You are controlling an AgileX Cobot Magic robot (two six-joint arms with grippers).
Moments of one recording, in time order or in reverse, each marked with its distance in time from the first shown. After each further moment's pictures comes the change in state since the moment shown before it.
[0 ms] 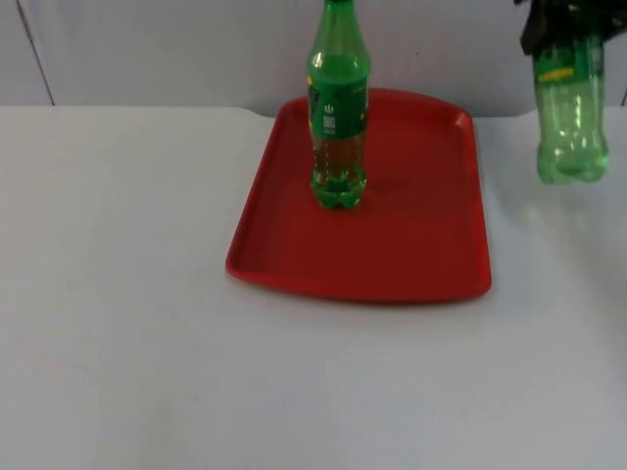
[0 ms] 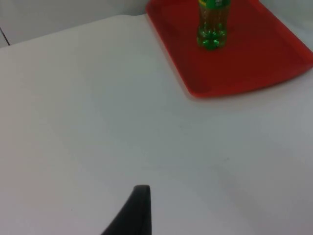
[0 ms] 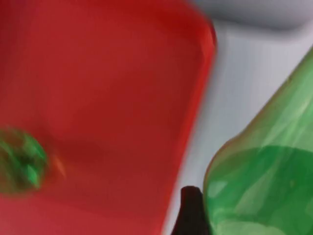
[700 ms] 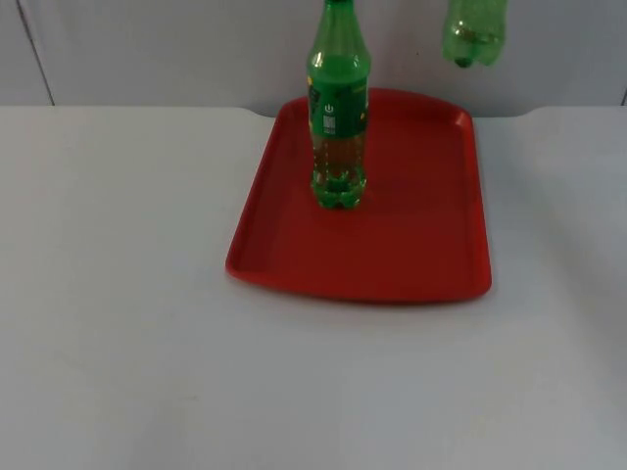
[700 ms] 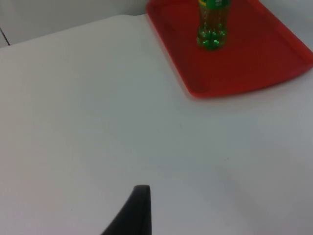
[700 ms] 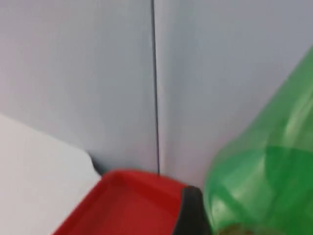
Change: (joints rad) right arm 0.079 -0.012 0.000 0.348 -0.498 -0.454; left arm 0.000 0.000 0.000 0.000 0.000 0.000
